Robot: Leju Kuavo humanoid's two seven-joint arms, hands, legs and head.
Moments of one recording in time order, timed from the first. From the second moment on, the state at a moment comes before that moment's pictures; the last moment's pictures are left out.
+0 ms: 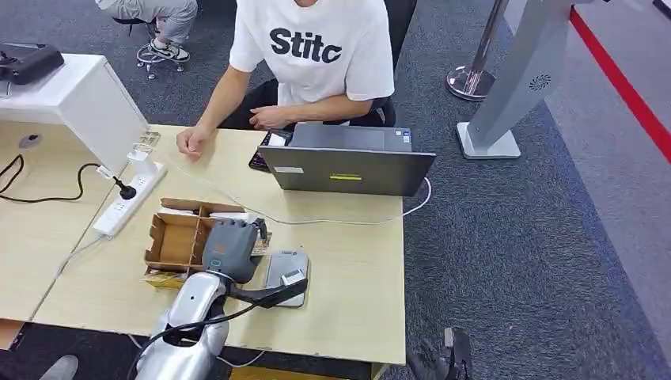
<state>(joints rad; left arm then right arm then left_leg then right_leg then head) -0.17 -0.14 -0.21 -1.30 -1.53 0.30 -0.06 -0.26 0.26 -0.81 -0.23 0.56 0.17 -0.42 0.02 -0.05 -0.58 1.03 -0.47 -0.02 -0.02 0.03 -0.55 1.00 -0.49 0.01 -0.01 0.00</state>
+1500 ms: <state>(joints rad) -0.15 -0.17 -0.33 -1.14 -1.46 0.30 -0.08 -0.24 0.27 -0.75 -0.24 0.51 0.20 -0.42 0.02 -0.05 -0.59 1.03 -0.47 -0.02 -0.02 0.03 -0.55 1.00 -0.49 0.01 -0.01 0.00</state>
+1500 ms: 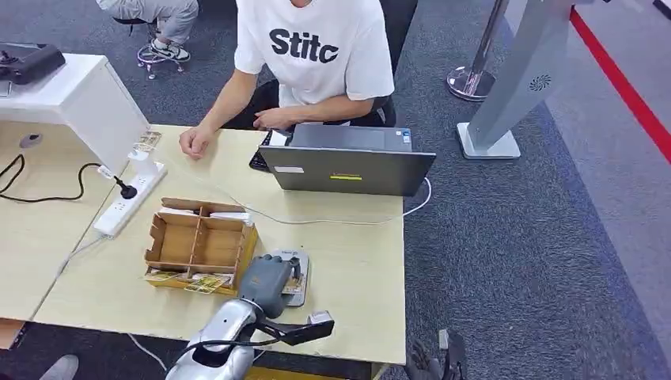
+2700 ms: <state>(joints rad) -0.12 -0.04 0.03 -1.65 -1.43 0.33 -0.07 -0.24 0.27 -0.70 -0.24 0.47 0.19 -0.41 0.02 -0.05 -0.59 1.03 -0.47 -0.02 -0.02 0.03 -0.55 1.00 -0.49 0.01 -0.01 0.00</state>
